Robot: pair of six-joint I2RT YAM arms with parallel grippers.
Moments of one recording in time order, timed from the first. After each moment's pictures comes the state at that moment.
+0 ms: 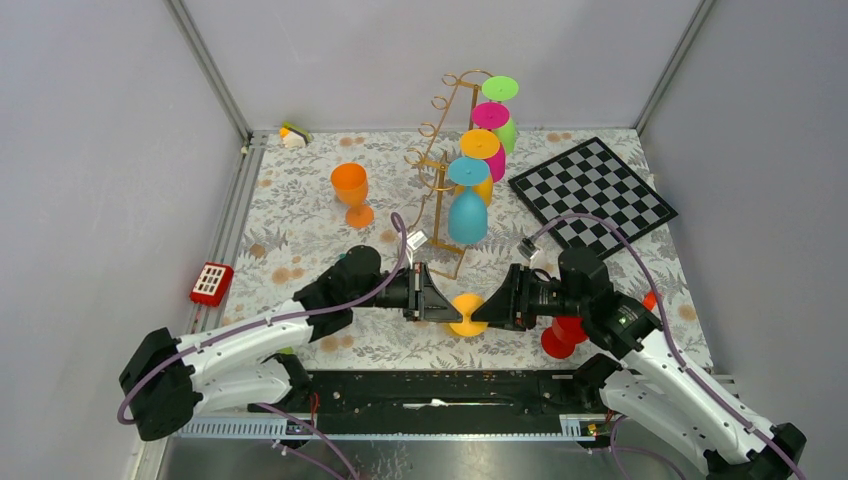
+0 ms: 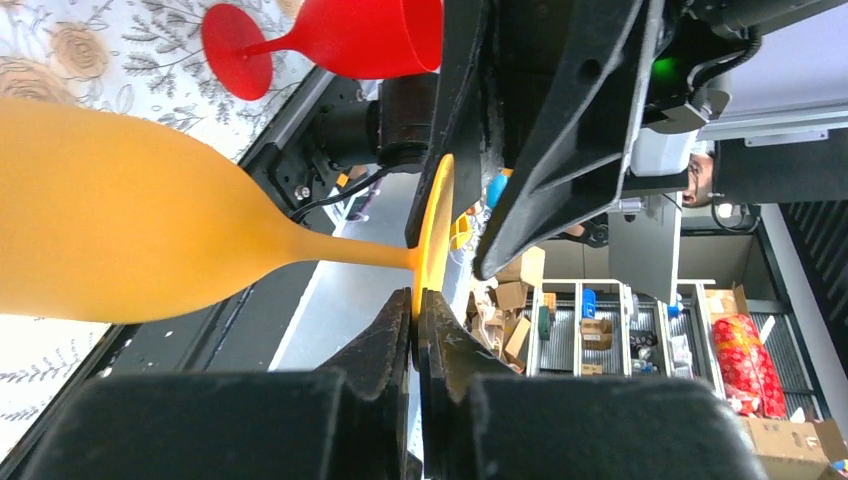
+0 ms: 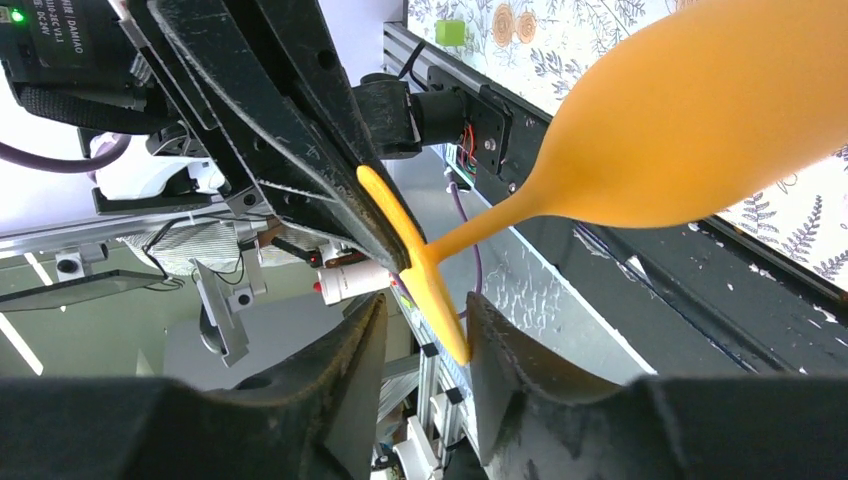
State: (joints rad) left arm -0.92 1.05 0.60 0.24 0.59 -1.13; right arm 0.65 0.66 0.62 -0.43 -0.64 1.13
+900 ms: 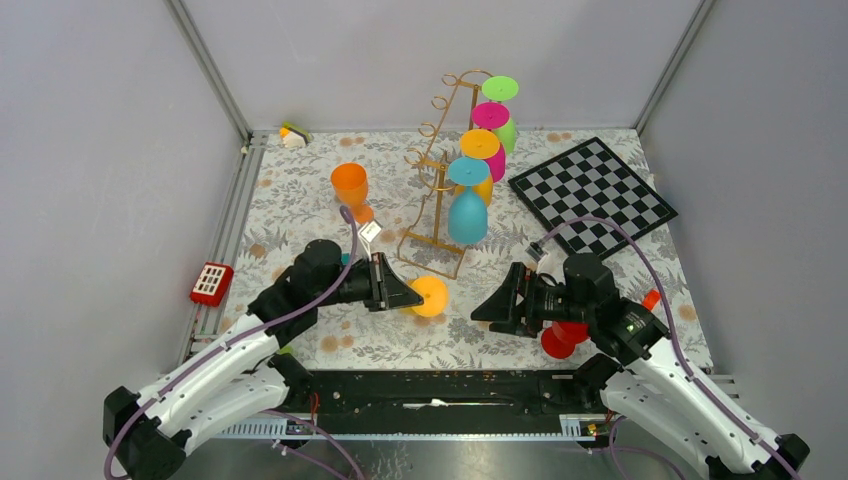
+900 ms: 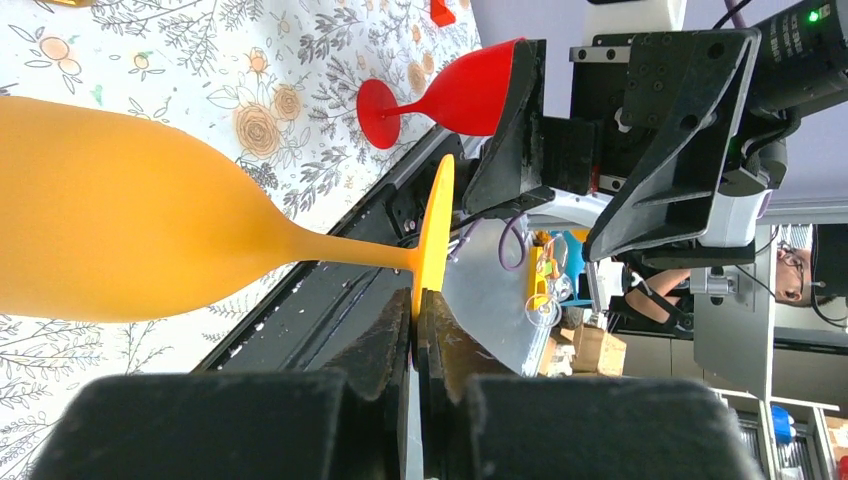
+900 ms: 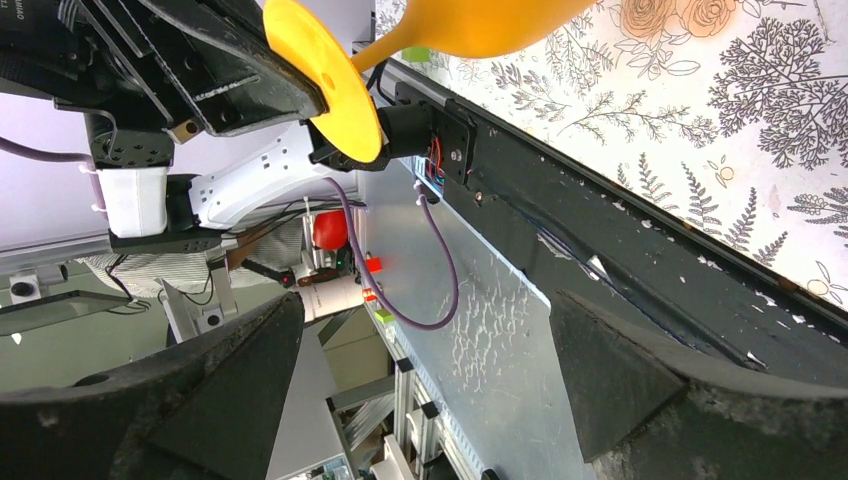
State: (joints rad) left arm -0.72 0.79 0.62 -0.19 0.52 -0.93; right arm 0.65 0.61 0.61 -0.51 -0.57 1.08
